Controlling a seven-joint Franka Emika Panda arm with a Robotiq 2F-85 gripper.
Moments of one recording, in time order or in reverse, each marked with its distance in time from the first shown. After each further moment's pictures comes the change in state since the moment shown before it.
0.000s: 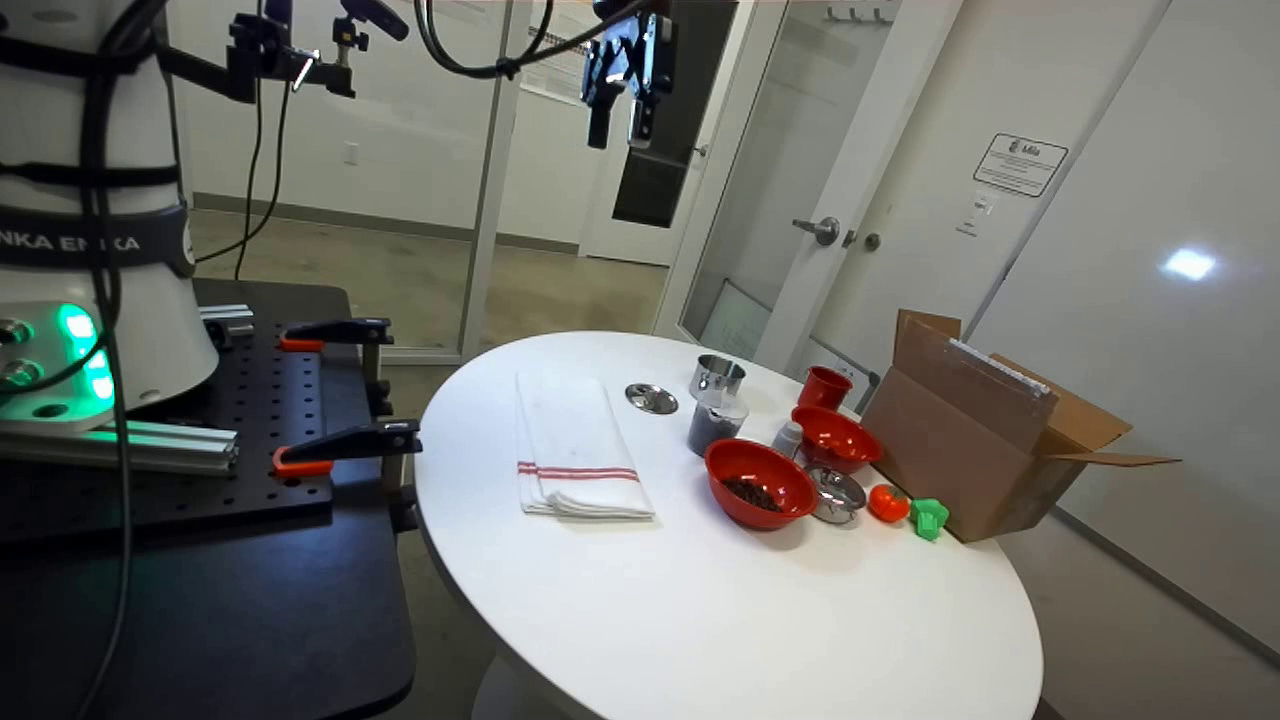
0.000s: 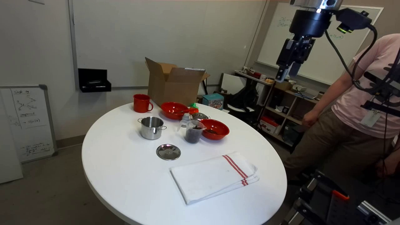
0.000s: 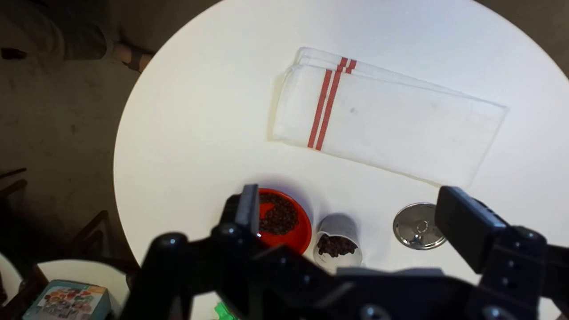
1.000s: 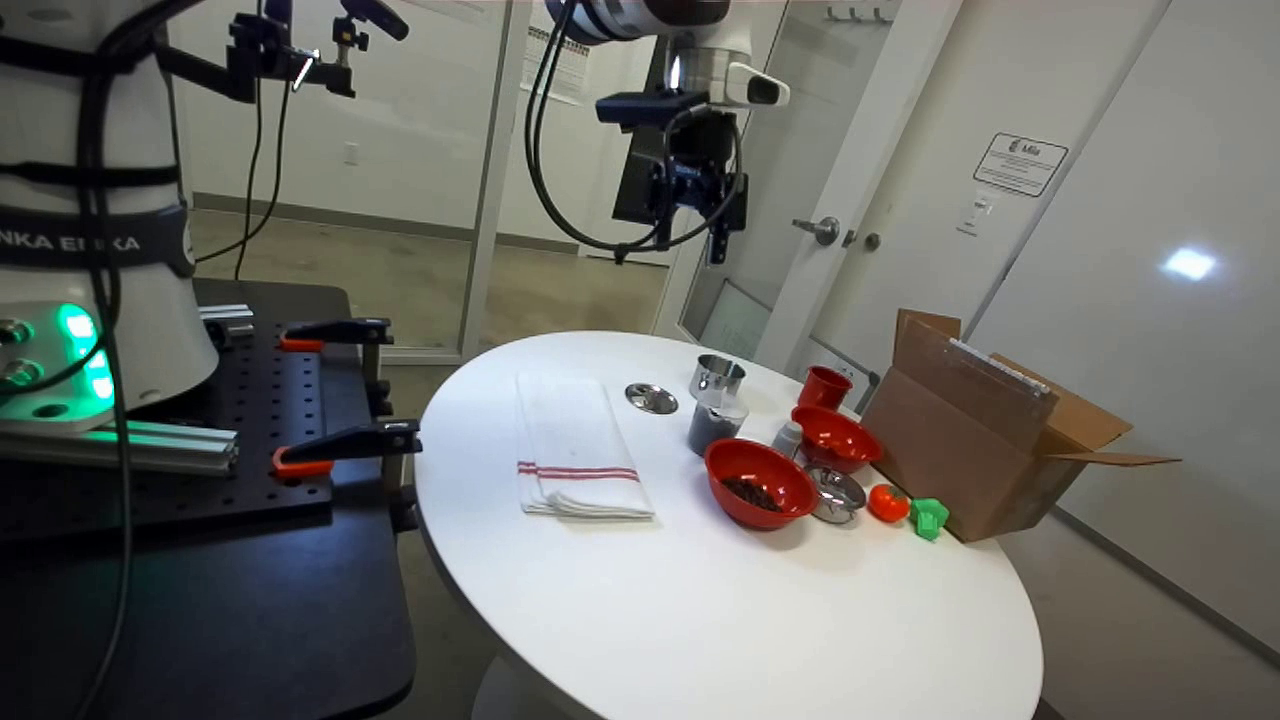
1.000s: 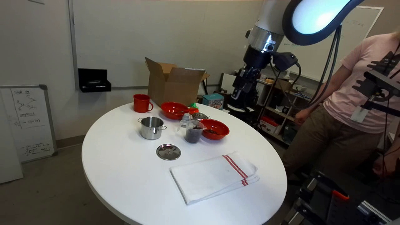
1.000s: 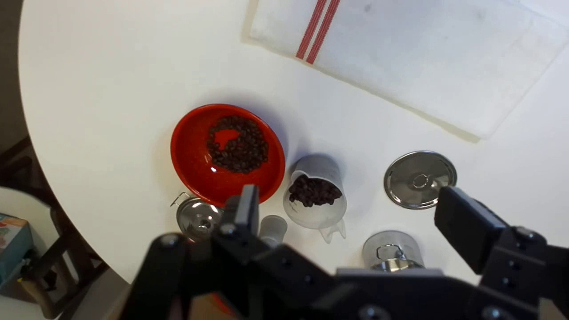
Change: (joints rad) arm -0.020 0.464 -0.066 0.152 -0.076 0.440 -0.138
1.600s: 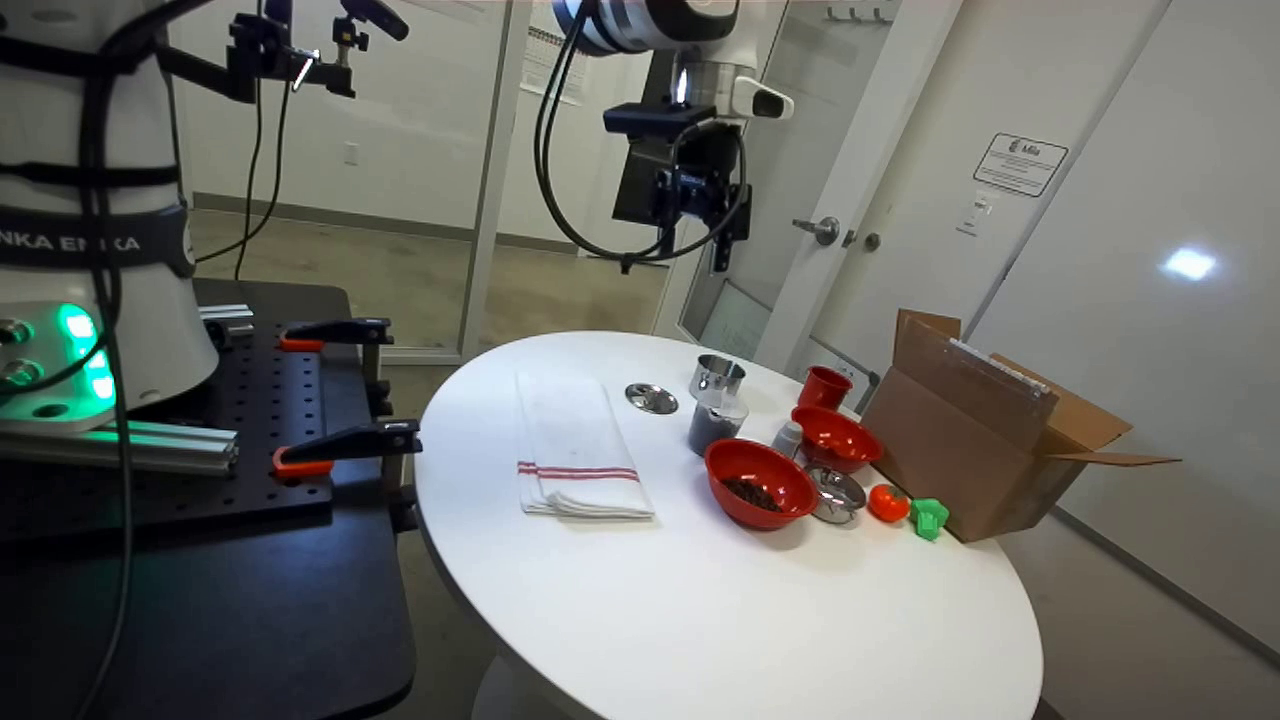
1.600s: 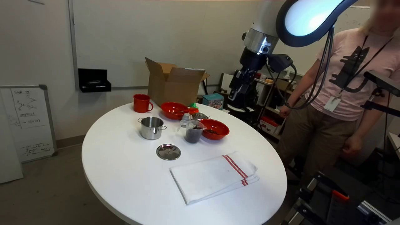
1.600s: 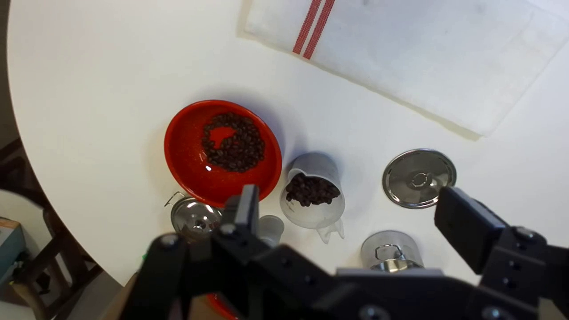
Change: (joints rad) arm 0.016 0.043 -0.016 0.032 0.016 0.005 -0.015
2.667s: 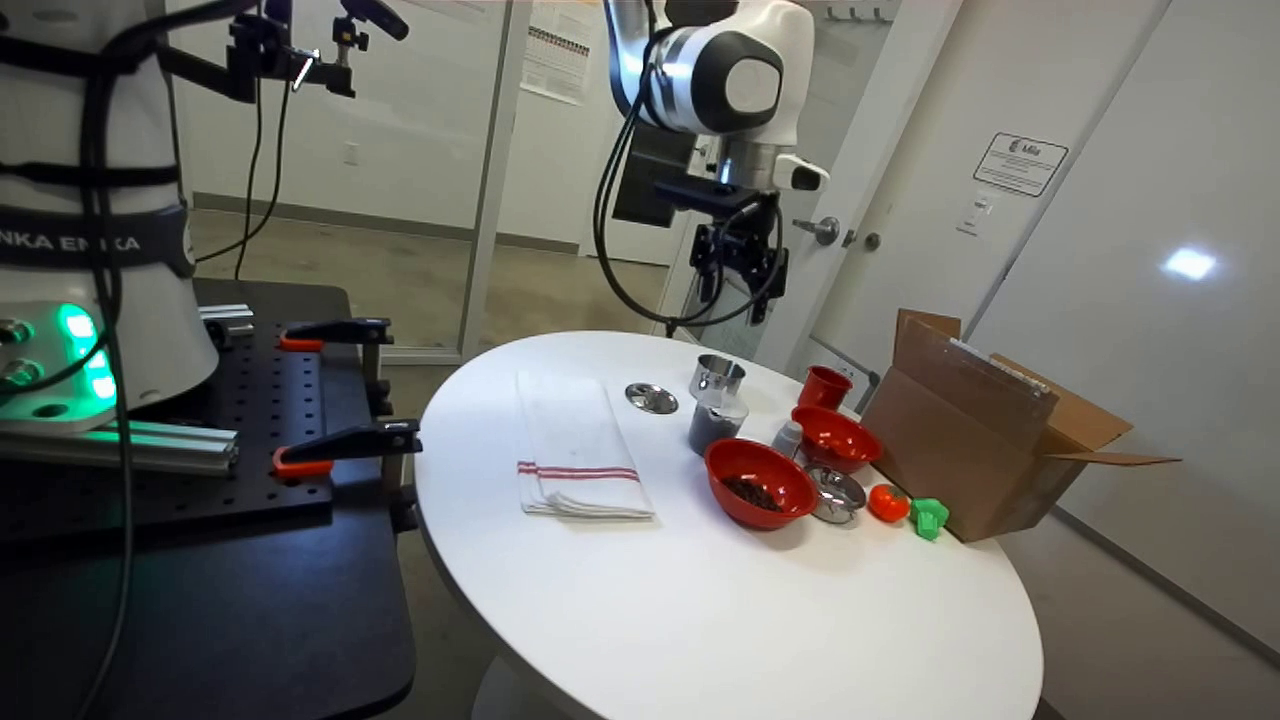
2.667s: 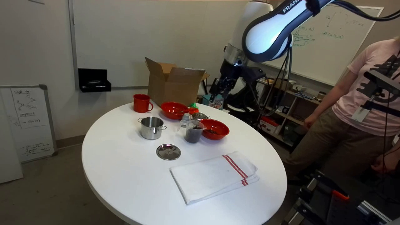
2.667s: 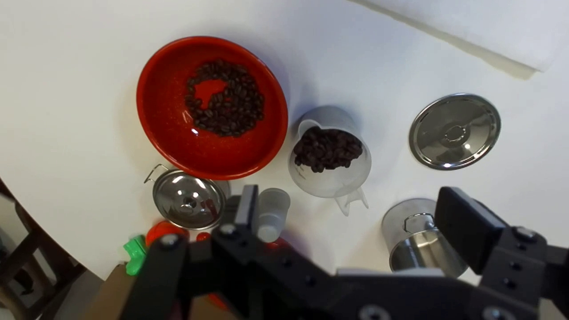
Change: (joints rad) arm 0.007 0.297 -0.037 0.243 0.074 0.099 -0.057
